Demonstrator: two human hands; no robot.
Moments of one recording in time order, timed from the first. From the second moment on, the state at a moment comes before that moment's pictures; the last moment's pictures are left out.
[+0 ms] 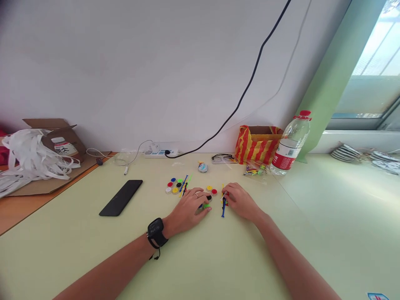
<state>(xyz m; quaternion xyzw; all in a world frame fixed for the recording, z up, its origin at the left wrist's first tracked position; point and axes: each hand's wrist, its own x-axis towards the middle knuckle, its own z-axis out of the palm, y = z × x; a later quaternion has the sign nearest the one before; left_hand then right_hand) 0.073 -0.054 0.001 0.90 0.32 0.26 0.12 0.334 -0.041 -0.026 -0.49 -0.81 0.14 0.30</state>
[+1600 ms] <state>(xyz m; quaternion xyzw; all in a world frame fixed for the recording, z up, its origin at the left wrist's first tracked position) 0.074 -0.051 -0.008 0.84 0.35 0.33 0.24 0.331 -0.040 -0.021 -0.52 -0.73 0.19 0.39</state>
